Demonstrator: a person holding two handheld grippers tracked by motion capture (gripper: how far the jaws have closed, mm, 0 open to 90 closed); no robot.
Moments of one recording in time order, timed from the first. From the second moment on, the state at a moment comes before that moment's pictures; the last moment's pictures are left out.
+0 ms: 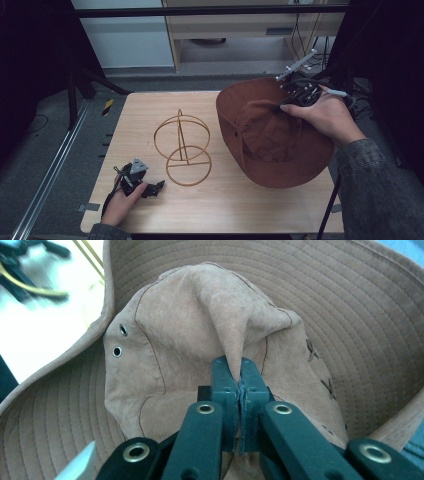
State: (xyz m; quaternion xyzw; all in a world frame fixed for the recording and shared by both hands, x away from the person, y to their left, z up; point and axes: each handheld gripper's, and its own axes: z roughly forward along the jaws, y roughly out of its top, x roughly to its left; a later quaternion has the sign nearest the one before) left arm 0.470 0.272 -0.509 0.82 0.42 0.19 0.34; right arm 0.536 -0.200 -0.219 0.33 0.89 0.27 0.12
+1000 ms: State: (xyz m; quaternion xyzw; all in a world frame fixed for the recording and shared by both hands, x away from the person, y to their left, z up) left arm 0.470 0.272 -0.509 0.82 0.42 0.19 0.34; right arm 0.518 -0.147 -0.147 0.28 0.88 0.35 0.16
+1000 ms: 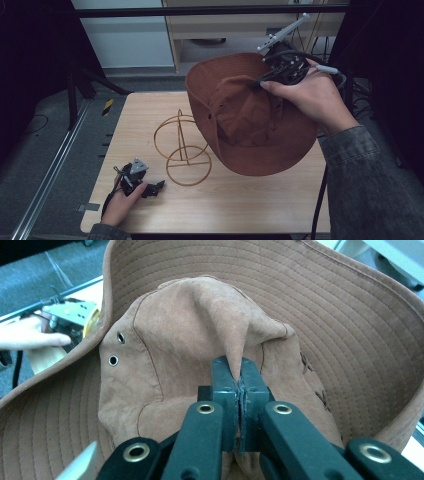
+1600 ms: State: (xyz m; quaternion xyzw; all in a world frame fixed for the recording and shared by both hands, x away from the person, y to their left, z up) left arm 0.470 0.272 -0.509 0.82 0.42 0.19 0.34; right arm 0.516 -0.111 -0.134 0.25 0.88 0.37 0.16
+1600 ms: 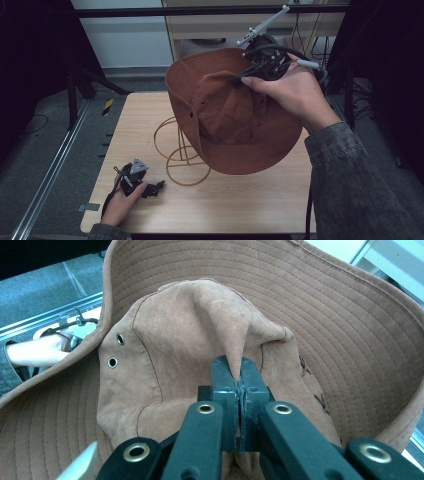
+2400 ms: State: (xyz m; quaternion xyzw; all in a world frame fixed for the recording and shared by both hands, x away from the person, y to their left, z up) left arm 0.470 0.272 -0.509 0.82 0.42 0.19 0.34; right arm 0.506 -0.090 -0.143 0.23 0.87 0.40 0.14
